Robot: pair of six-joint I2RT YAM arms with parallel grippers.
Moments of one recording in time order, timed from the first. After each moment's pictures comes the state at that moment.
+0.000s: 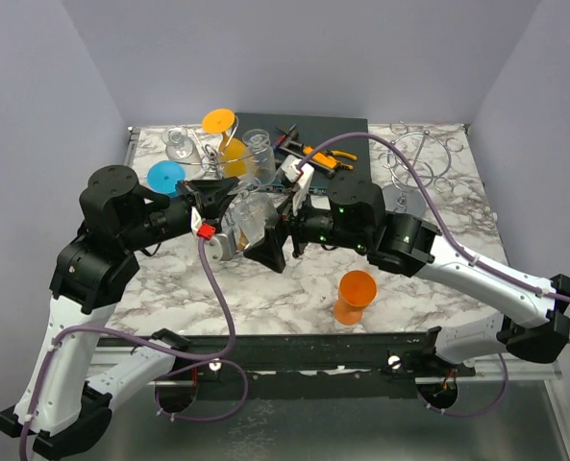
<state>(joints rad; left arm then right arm) -0.45 0.90 1.47 -0.74 0.64 1.16 1.12 1.34 1.47 -0.37 -0.12 0.21</state>
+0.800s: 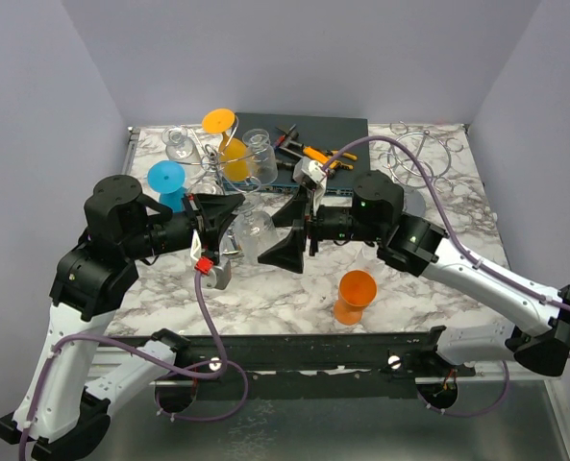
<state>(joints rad) -0.45 0.85 1.42 -0.81 0.76 1.37 0.98 1.25 1.27 -0.13 -0.45 0.19</state>
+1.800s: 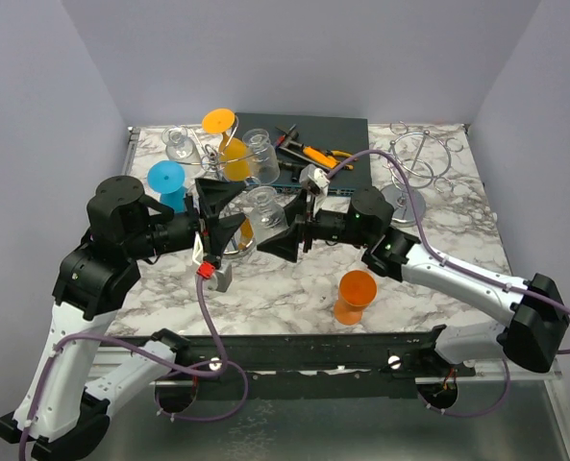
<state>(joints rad) -0.45 0.85 1.39 -0.80 0.77 1.44 0.90 1.30 0.99 0.37 -0.54 0.28</state>
